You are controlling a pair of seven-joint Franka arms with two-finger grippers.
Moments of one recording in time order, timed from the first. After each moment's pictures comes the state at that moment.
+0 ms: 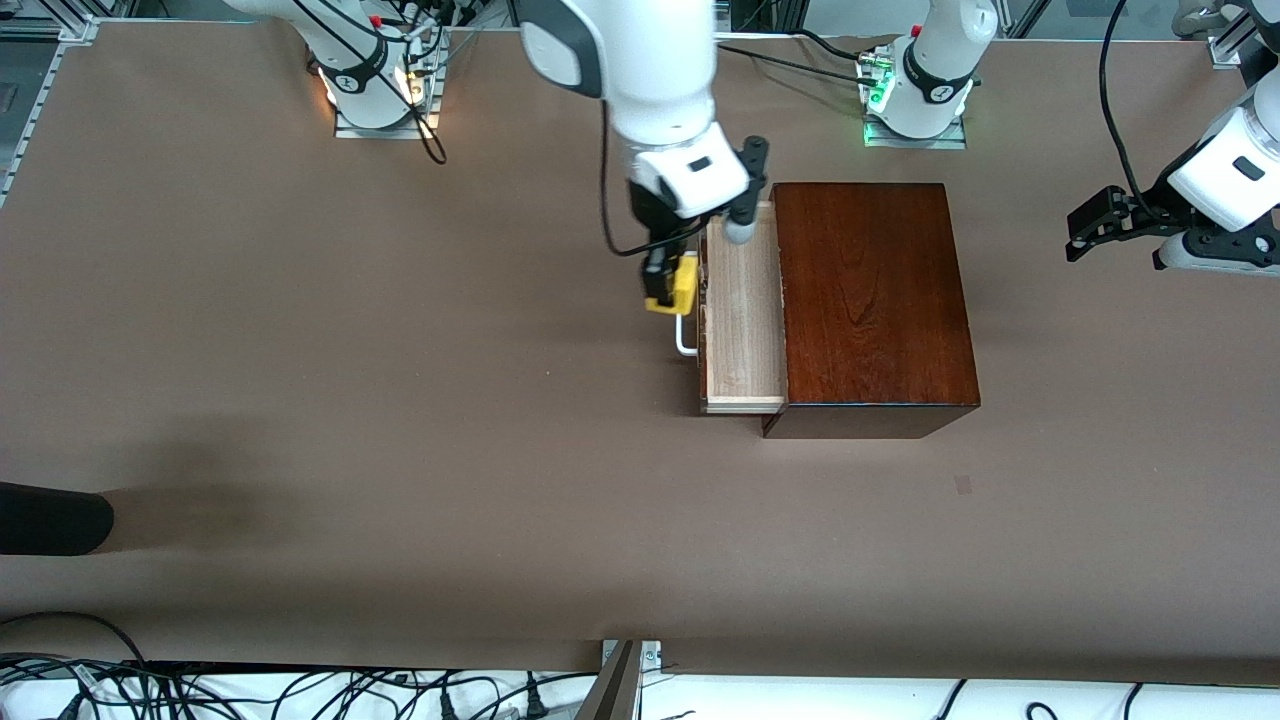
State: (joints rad) left arm -0.04 -0.07 0.02 -1.76 0.01 1.68 0.07; right arm 0.92 0.62 -0.17 -0.98 -0.08 1.84 -0.50
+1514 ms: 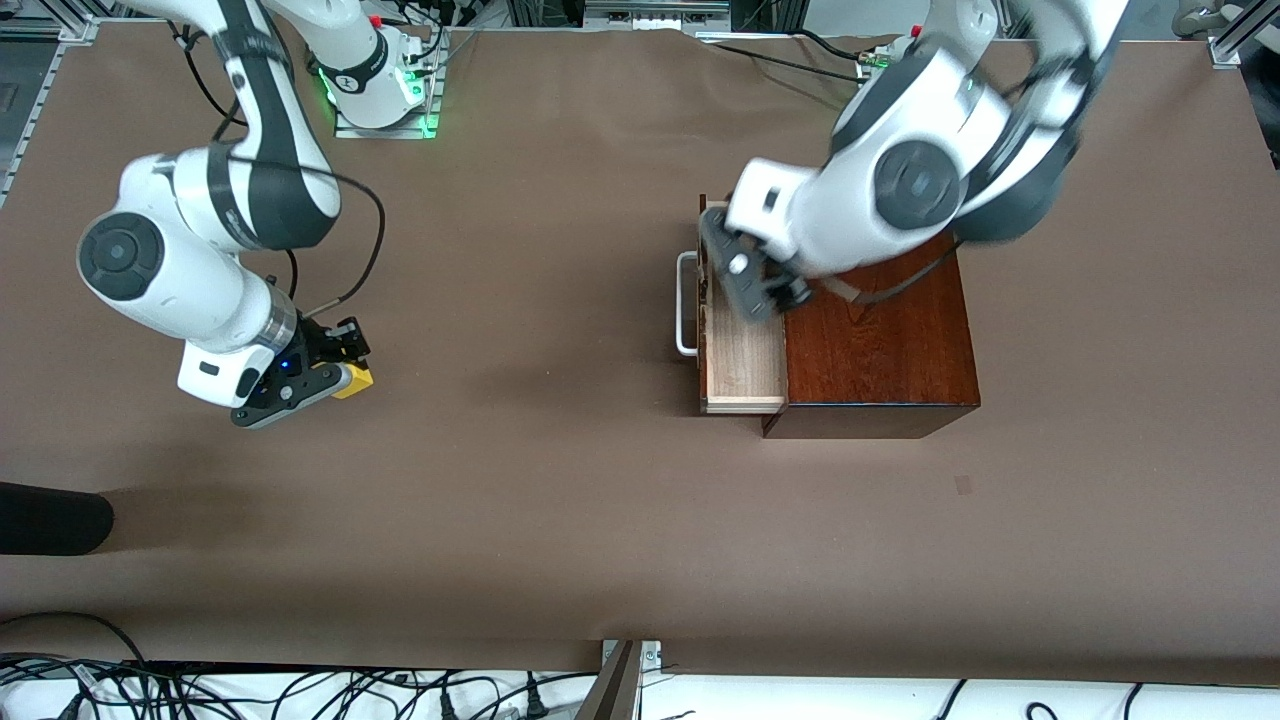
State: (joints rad) left arm -0.17 0.49 -0.44 -1.43 -0.20 1.77 0.65; right arm 0.34 0.32 -0.18 -1.80 0.10 2.11 -0.31
